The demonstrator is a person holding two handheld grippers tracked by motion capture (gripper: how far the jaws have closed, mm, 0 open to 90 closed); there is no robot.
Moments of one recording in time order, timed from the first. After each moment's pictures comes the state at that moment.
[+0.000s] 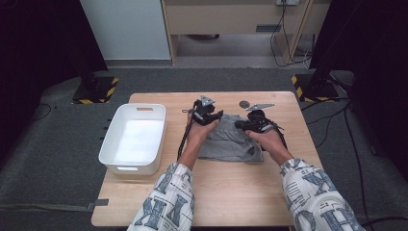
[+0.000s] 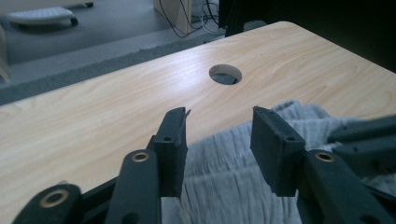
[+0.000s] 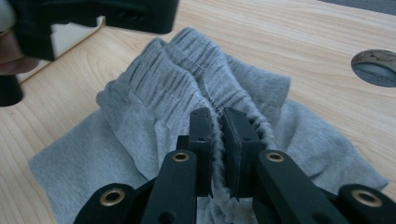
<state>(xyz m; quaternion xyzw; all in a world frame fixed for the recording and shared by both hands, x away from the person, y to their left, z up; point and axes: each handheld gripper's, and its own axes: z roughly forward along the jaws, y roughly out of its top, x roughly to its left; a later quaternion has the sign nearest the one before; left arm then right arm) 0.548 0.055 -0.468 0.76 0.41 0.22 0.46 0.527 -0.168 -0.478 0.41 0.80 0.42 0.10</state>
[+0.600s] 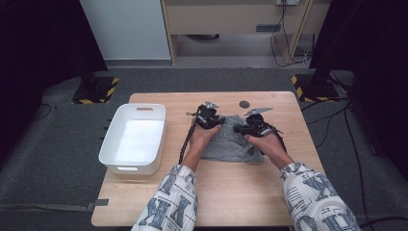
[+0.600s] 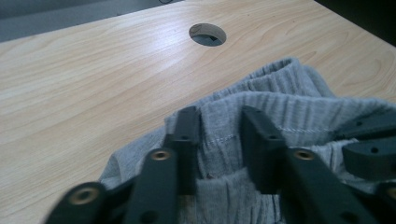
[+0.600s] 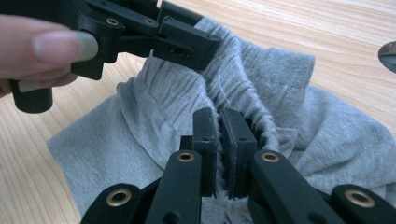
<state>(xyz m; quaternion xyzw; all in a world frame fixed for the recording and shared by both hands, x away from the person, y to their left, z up) 0.544 0.045 -0.487 0.79 0.42 0.14 0.43 0.515 -0.164 -0.482 0.39 0.81 0.42 0.09</state>
